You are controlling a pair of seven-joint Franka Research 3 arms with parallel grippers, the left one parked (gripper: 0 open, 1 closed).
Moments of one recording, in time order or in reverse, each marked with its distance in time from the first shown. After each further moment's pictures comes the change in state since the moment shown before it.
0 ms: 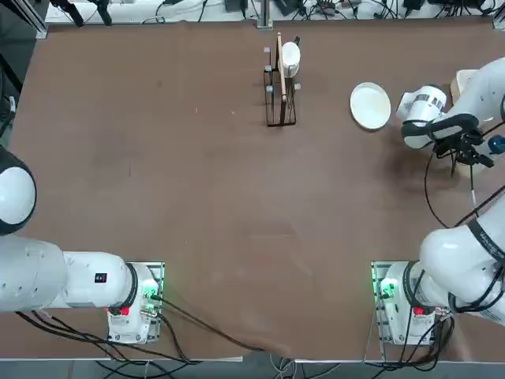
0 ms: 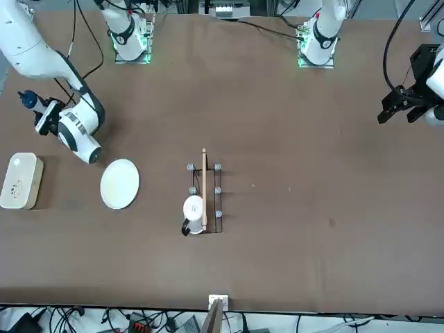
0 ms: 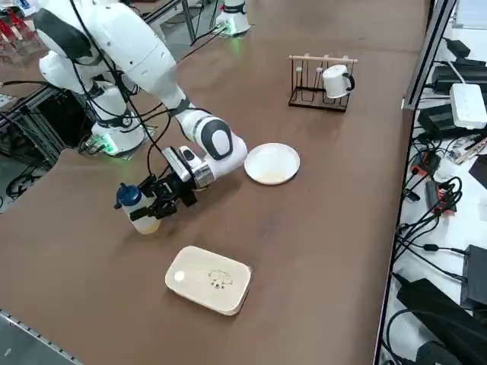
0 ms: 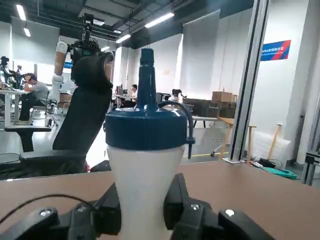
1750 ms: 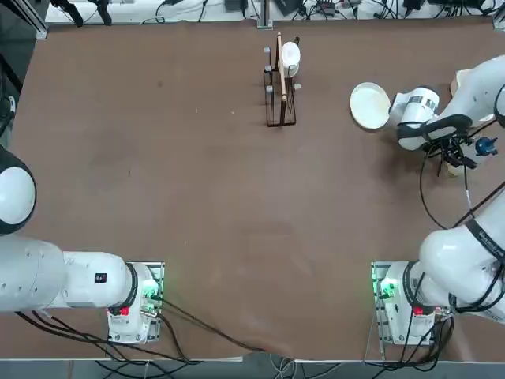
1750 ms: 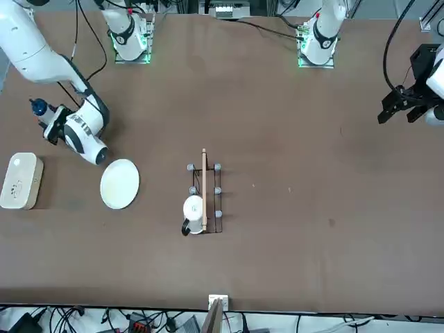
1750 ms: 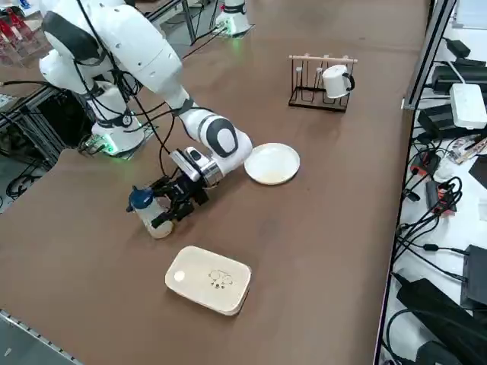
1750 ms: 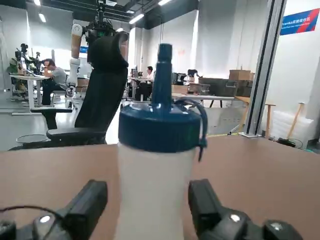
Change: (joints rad) arm 0.039 0.019 0.004 0.008 -0.007 0.096 0.043
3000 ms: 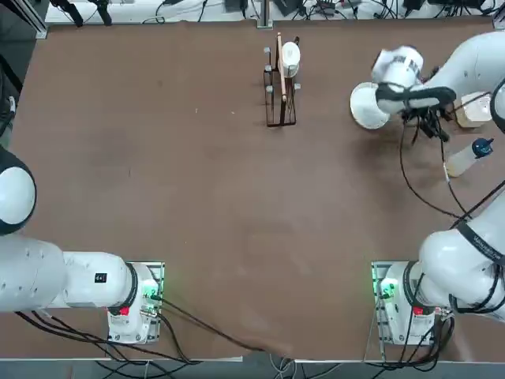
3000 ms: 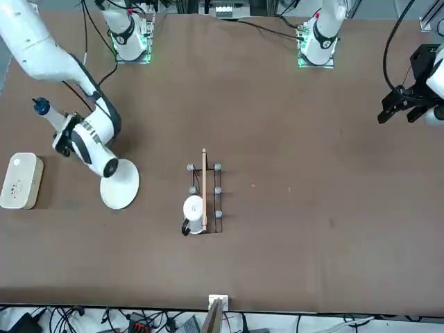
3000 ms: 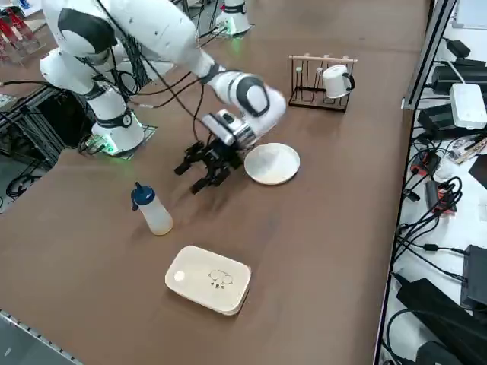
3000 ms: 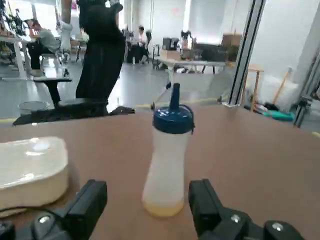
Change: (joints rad) arm 0.056 -0.014 0.237 0.267 0.229 -0.125 -0.137
